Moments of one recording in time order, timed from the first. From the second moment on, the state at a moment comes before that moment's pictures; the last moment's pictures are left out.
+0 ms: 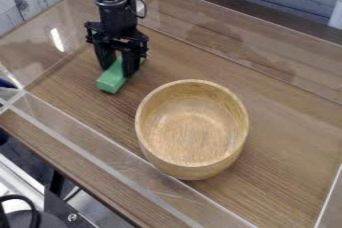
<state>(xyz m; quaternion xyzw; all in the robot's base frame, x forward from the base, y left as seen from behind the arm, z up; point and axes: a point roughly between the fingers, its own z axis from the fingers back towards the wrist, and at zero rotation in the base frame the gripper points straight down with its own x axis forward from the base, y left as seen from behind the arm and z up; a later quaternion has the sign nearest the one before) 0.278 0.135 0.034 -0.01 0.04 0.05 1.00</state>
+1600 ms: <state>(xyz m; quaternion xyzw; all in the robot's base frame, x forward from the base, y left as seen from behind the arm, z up) 0.240 -0.014 0.130 -0.04 0.00 -0.06 1.00</state>
